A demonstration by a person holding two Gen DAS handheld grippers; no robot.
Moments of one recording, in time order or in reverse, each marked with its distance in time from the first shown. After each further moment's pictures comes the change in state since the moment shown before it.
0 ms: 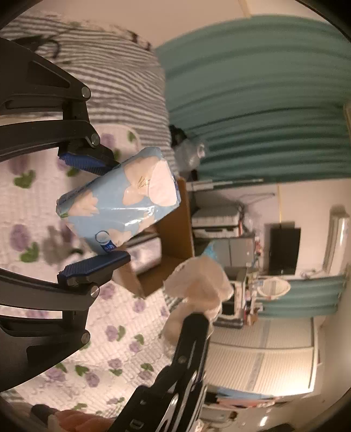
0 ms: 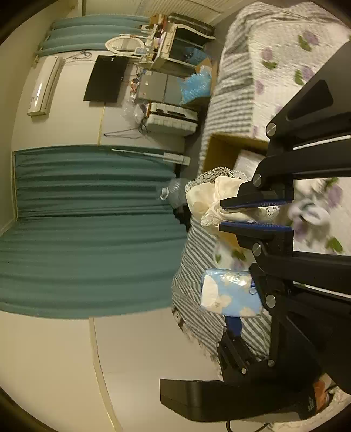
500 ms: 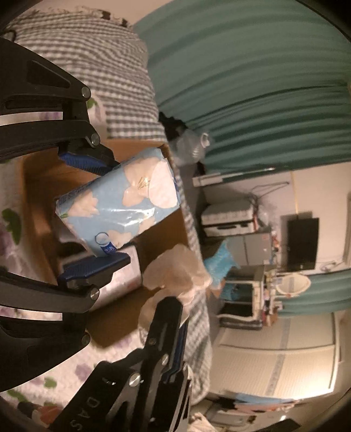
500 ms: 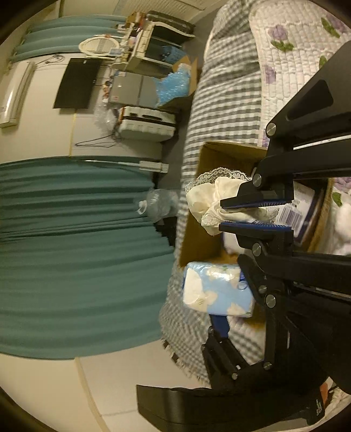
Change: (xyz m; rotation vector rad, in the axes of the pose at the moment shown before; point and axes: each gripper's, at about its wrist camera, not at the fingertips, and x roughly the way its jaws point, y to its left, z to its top) left arm 0.158 -0.020 0.051 0.075 0.061 -0.012; right arm 0.156 -0.092 -0.016 0.072 0.126 -0.020
